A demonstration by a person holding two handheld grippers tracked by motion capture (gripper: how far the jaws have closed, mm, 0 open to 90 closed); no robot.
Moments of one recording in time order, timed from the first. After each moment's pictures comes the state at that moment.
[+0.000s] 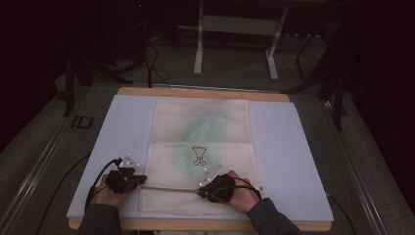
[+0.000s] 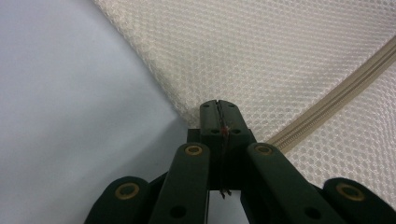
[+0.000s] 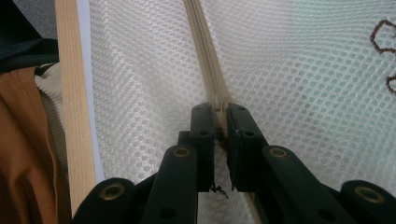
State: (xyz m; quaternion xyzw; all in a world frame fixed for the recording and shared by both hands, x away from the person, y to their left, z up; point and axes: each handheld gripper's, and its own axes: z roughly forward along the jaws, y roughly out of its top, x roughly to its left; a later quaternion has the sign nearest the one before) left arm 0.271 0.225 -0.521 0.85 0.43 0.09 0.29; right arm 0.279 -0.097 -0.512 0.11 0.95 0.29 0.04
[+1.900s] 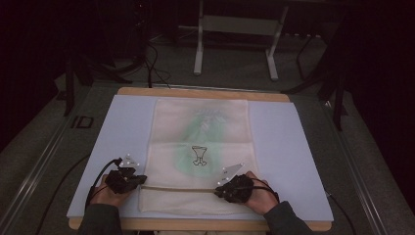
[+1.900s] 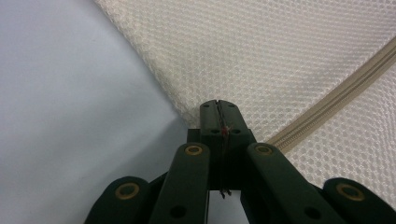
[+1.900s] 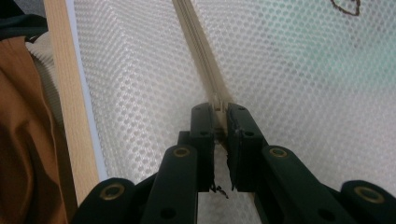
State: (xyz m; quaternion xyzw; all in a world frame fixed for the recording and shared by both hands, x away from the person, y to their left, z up) left arm 0.271 0.225 -0.521 0.85 0.43 0.09 0.29; right arm 0.278 -0.144 -0.506 0.14 0.95 0.28 0.04
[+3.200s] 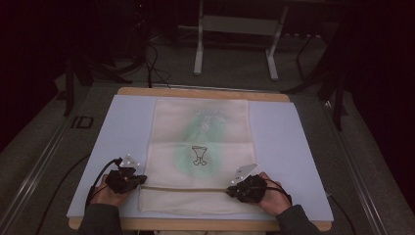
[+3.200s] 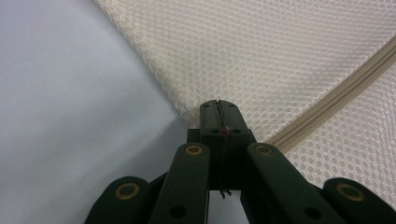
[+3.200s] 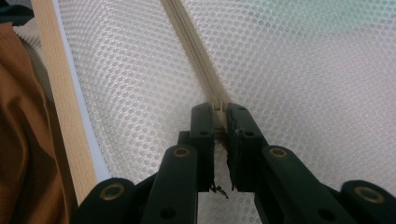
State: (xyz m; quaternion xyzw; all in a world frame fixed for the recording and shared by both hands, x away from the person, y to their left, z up) left arm 0.271 0.224 -0.521 0.85 0.43 0.09 0.29; right arm 0.279 -0.180 -0.505 0.17 0.94 0.28 0.04
